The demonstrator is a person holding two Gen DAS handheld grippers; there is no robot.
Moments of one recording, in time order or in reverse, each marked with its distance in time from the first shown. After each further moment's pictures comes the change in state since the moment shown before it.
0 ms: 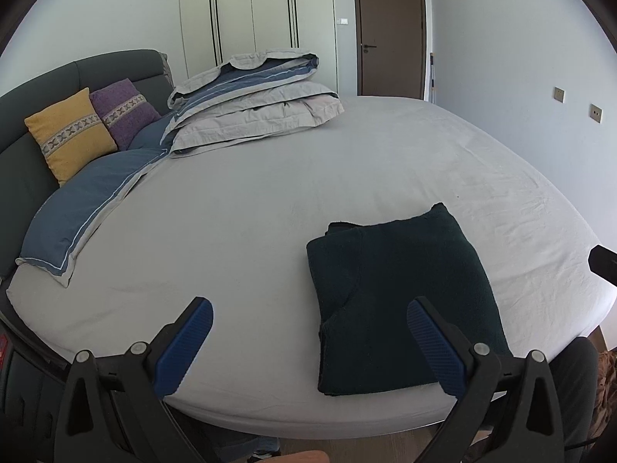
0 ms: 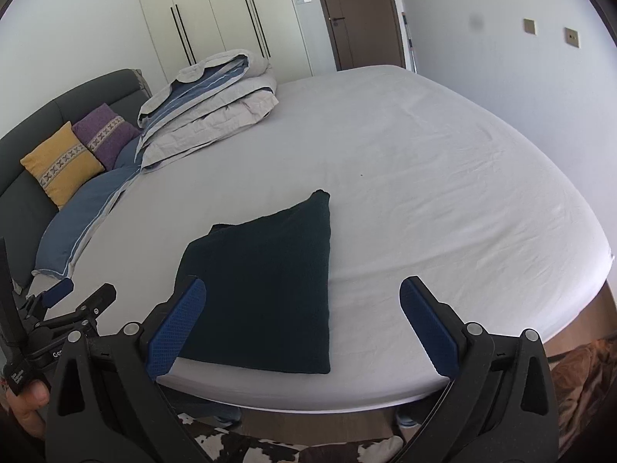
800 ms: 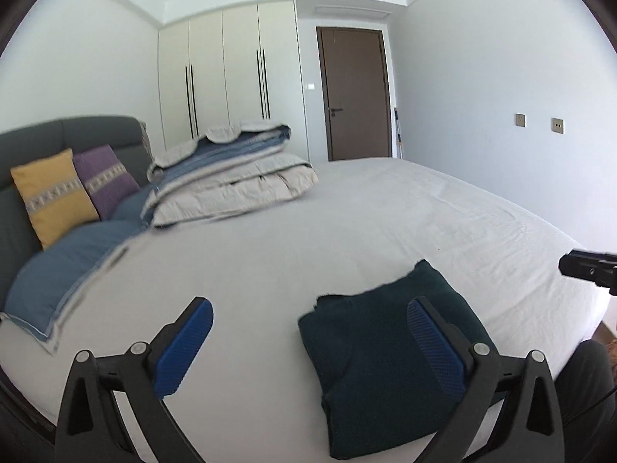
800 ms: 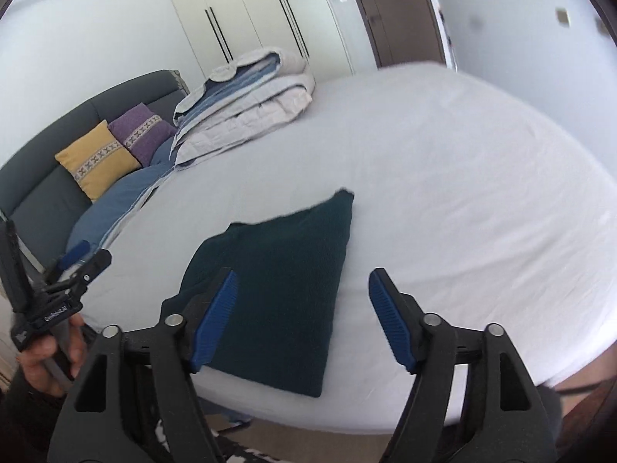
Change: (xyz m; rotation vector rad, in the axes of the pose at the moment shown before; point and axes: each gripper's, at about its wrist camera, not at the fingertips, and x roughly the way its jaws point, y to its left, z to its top) left arm -0.022 0.007 0.010 0.103 -0.327 -0.052; right arm 0.030 -0.029 -0.005 -0.071 -0.068 0.174
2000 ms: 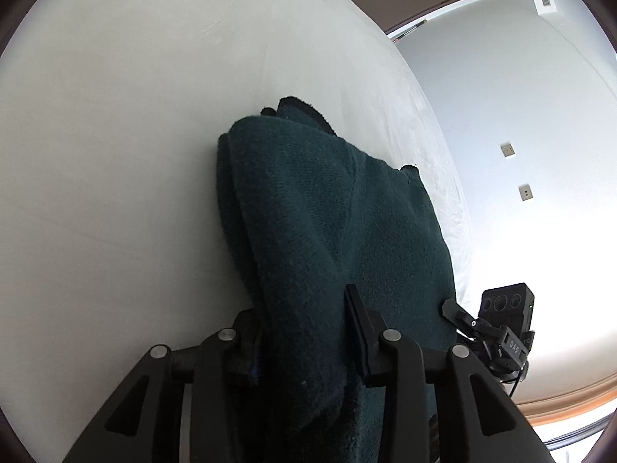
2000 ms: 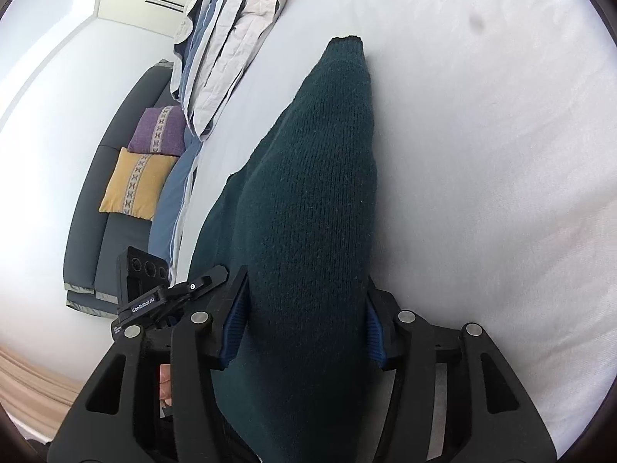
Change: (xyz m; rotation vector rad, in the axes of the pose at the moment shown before) left arm 0.230 0.028 -0.095 -0.647 0.742 -0.587; right arm 0.225 -0.068 -0.048 0.520 0.424 0.407
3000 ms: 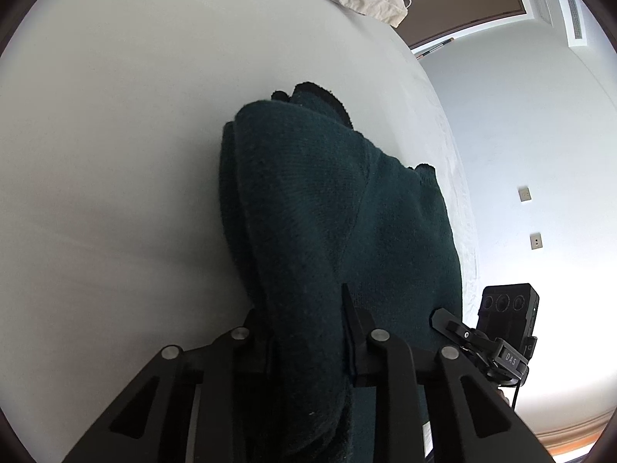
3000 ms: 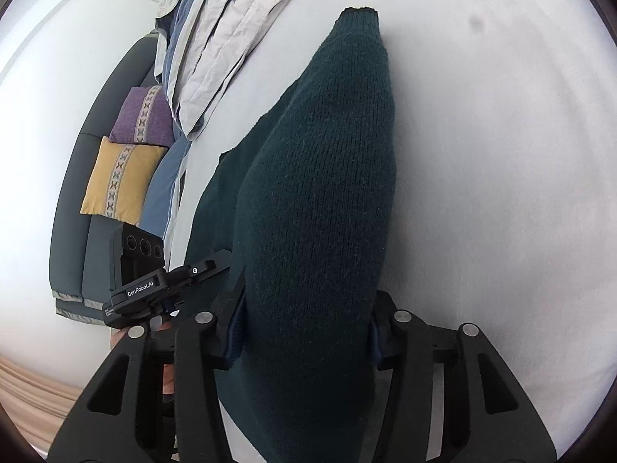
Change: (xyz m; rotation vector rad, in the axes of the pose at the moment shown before) left arm 0.040 0.062 0.203 -0.098 0.014 -0.009; right arm 0.167 0.051 0.190 -0.055 0.115 -0.017
